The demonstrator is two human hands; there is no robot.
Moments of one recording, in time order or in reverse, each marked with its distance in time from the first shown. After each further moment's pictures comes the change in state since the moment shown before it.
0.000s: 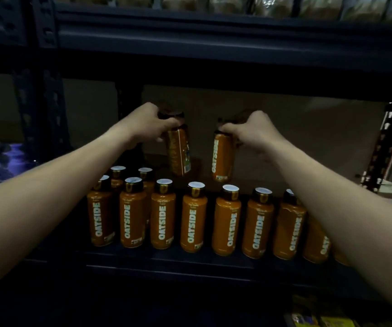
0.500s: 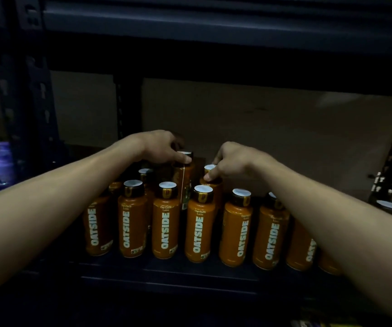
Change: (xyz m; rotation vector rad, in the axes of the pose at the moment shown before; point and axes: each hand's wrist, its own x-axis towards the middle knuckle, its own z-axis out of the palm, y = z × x) left_hand 0.021 -0.020 0.027 0.462 -0.353 -0.111; right_hand 0.008 0.008 0.051 -0.485 -0.523 0.082
